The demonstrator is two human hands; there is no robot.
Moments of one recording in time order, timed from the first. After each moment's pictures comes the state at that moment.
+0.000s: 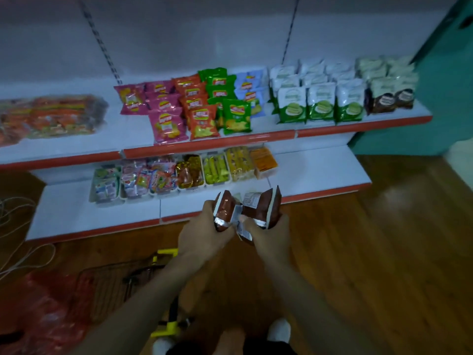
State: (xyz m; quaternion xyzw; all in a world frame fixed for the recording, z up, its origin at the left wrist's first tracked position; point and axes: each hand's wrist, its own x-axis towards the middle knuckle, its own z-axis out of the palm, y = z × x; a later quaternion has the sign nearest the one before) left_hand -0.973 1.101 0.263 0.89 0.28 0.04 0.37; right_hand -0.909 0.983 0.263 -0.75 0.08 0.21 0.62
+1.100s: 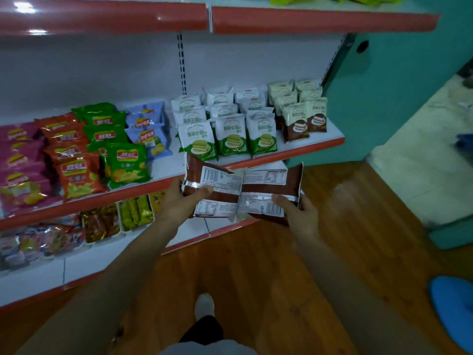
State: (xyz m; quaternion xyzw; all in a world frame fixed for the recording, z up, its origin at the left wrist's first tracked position) left_hand -0.634 1.038 0.283 0.67 0.29 0.08 0.67; right_hand -0.579 0.817 0.305 -0.69 0.14 0.13 0.70
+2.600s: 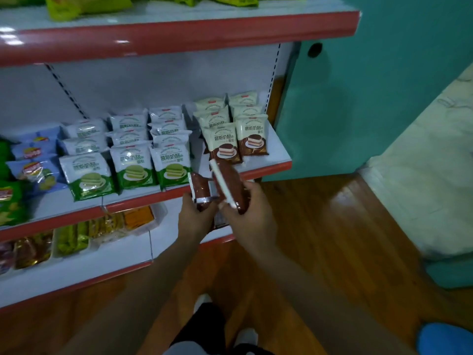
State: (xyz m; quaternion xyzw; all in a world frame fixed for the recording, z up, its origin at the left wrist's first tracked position) left_hand -0.346 0.736 0.283 0.70 0.37 0.12 0.60; right_hand -0.317 0.623 0.317 -0.85 -0.13 0.08 0.50
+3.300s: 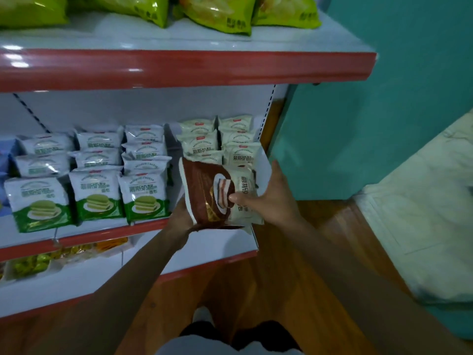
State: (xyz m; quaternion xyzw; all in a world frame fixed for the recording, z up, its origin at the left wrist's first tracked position) left_hand -0.215 0.774 0.272 0.60 0.27 0.06 0.75; right_hand -0.107 0.623 0.336 -0.90 -0.15 0.20 0.35
